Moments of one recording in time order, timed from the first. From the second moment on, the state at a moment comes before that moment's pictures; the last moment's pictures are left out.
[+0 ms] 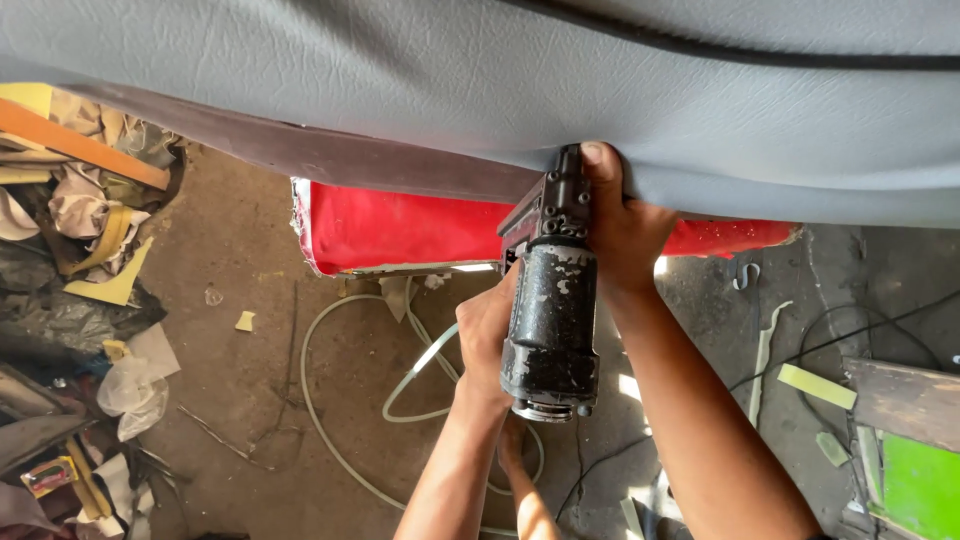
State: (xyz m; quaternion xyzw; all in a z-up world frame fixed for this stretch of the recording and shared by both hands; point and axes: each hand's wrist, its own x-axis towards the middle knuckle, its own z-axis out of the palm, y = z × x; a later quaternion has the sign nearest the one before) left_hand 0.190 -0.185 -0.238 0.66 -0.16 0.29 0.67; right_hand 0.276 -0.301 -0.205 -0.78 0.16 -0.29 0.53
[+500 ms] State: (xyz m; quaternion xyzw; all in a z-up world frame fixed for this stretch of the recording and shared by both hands) left_hand 0.204 -0.190 -0.230 0.68 -0.11 0.27 0.68; right_hand 0.284 -0.323 -0.237 -0.78 0.14 -0.29 0.53
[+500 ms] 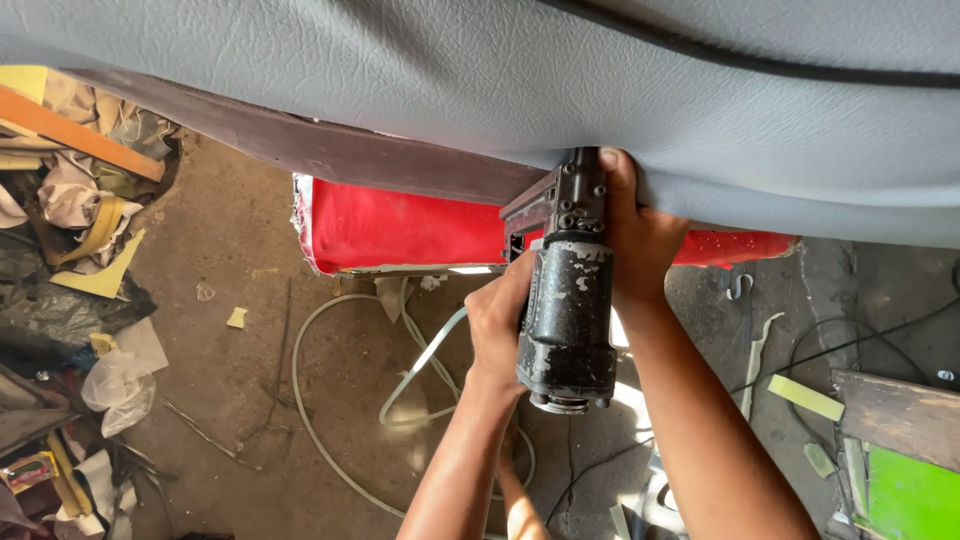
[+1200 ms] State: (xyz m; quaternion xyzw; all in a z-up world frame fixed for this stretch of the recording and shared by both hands) left_hand 0.197 -0.195 -0.231 0.62 -0.10 0.16 0.76; right_hand 0.268 -0.341 -0.248 -0.77 0.15 -0.25 0.57
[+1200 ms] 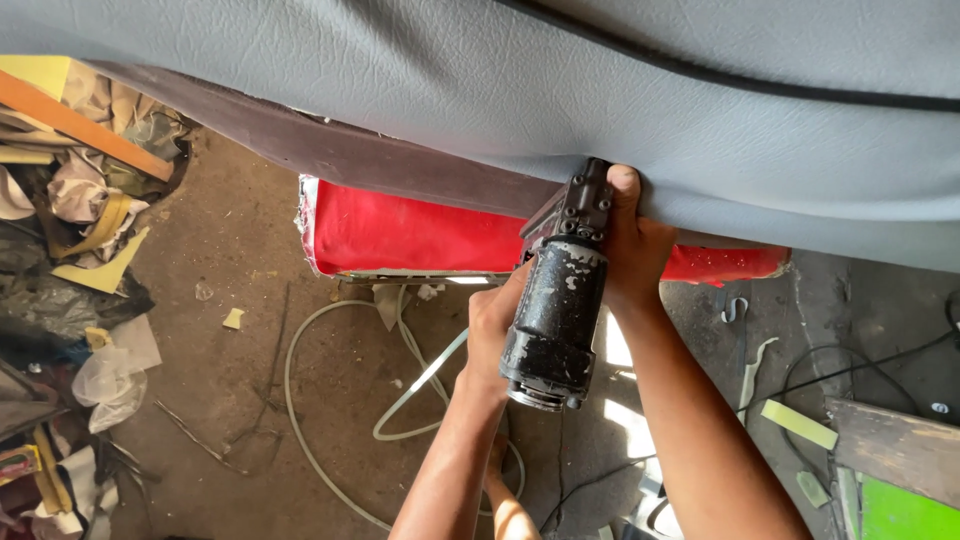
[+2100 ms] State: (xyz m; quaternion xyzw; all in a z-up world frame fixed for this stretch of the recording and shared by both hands) left_hand 0.186 -0.205 -0.229 0.65 -0.11 0.21 0.72; right_hand 0.267 -0.333 -0.163 -0.76 0.02 -0.36 0.54
